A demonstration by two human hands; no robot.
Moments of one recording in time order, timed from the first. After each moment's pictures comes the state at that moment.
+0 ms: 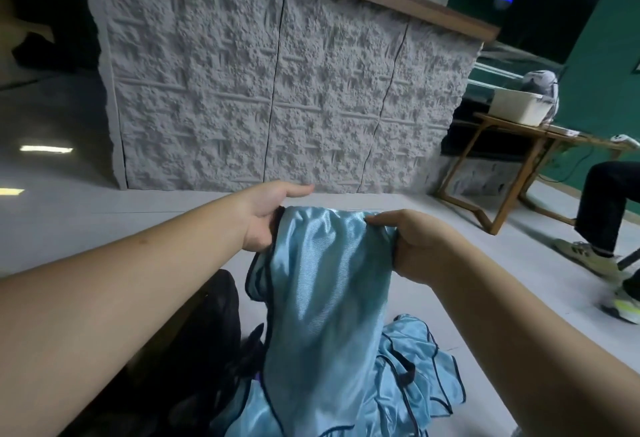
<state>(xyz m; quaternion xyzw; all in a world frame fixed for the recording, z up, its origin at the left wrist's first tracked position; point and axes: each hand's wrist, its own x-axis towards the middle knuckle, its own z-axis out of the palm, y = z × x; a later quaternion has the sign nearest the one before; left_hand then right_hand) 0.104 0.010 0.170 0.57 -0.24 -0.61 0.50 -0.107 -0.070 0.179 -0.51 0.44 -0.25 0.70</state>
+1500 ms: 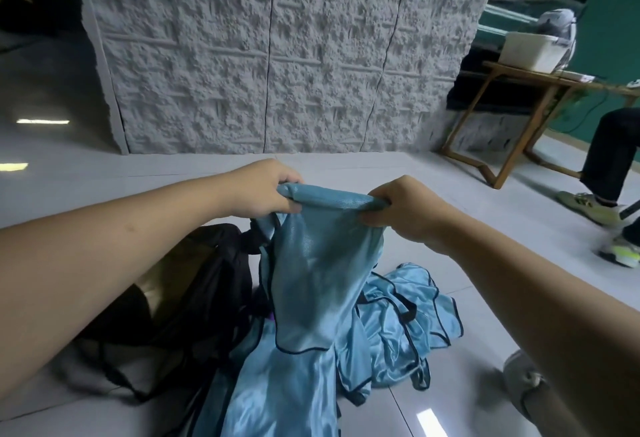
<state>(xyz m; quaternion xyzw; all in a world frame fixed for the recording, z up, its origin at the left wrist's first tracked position) 0.115 0.042 0.126 0.68 -0.65 -0.22 0.26 -0.134 -0.049 0.148 -0.88 0.40 -0.14 0.24</state>
